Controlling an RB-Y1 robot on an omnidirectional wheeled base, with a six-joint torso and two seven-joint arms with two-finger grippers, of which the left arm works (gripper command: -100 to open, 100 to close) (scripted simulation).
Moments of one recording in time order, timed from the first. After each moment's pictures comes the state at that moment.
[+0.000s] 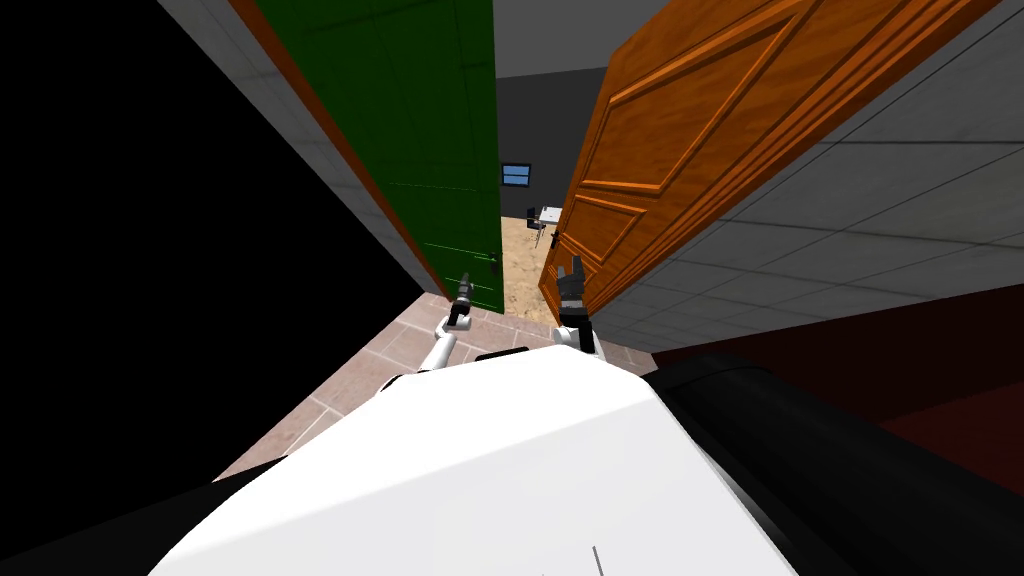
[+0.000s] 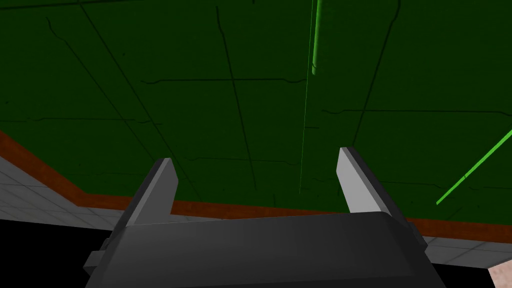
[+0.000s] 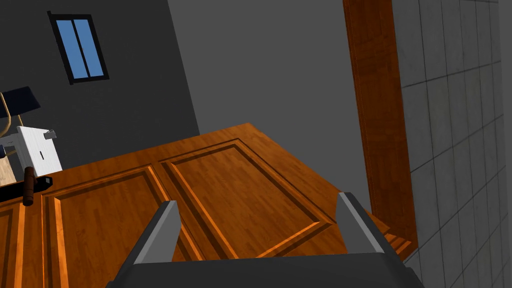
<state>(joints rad) -0.29 0.06 -0.10 -0.99 0.01 -0.48 0.08</state>
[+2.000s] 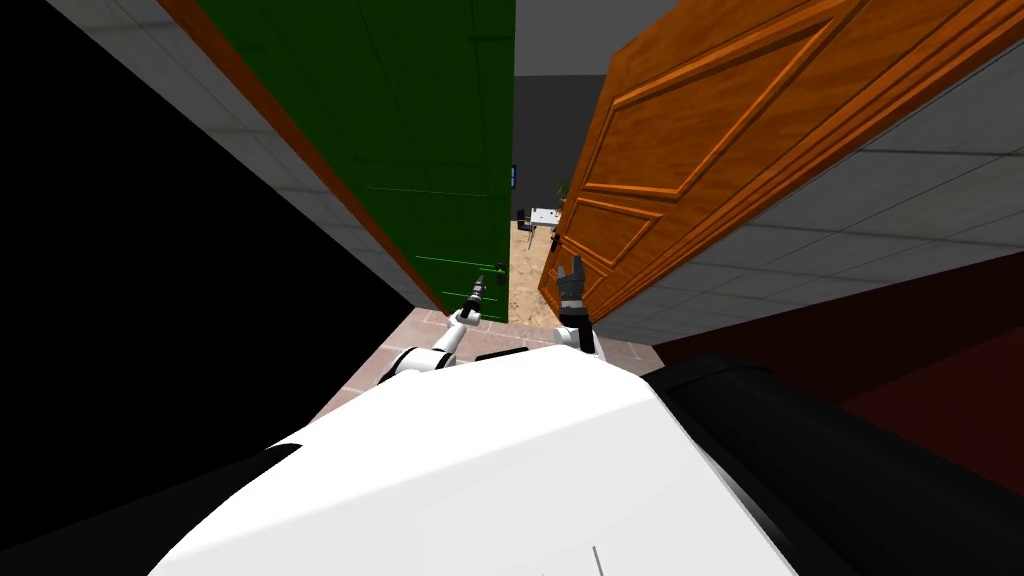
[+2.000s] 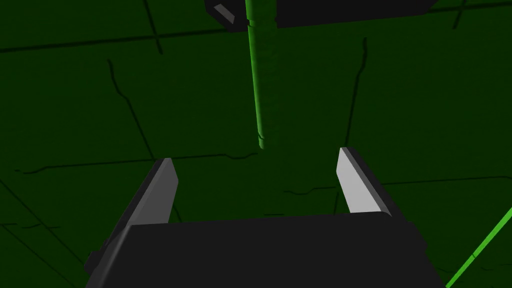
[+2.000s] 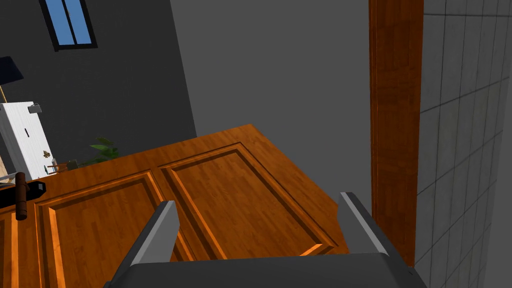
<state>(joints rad) -0.53 0.01 -0.15 -0.61 -0.02 -0.48 0.11</state>
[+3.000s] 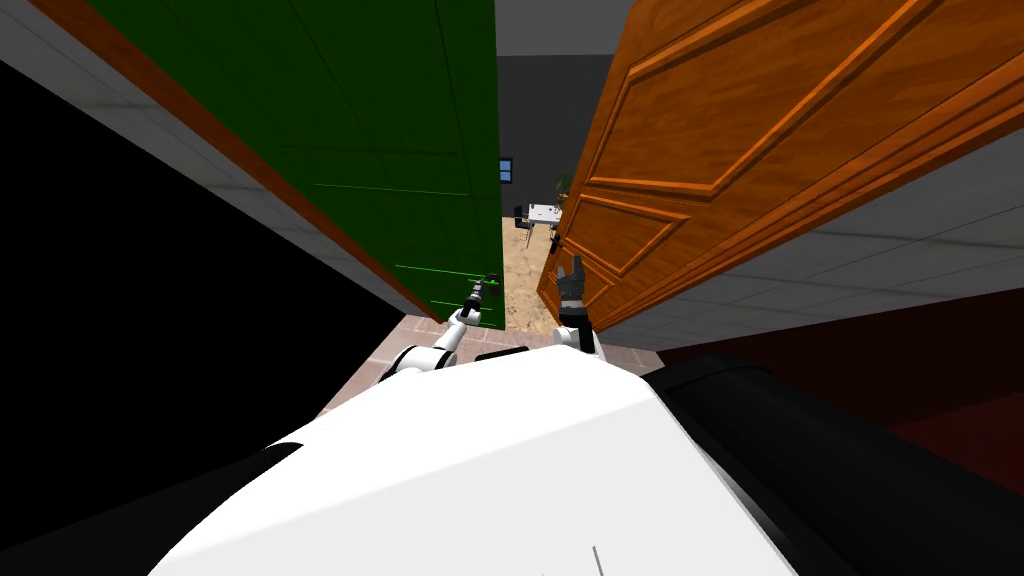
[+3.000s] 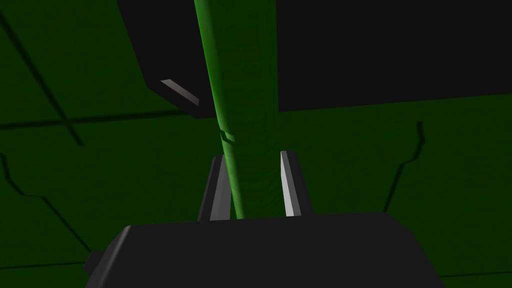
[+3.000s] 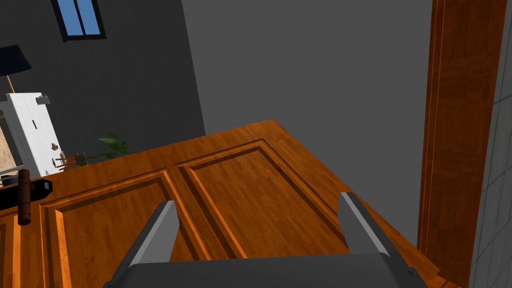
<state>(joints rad) -0.55 0.00 -0.13 -0.59 -0.01 -0.49 0.10</state>
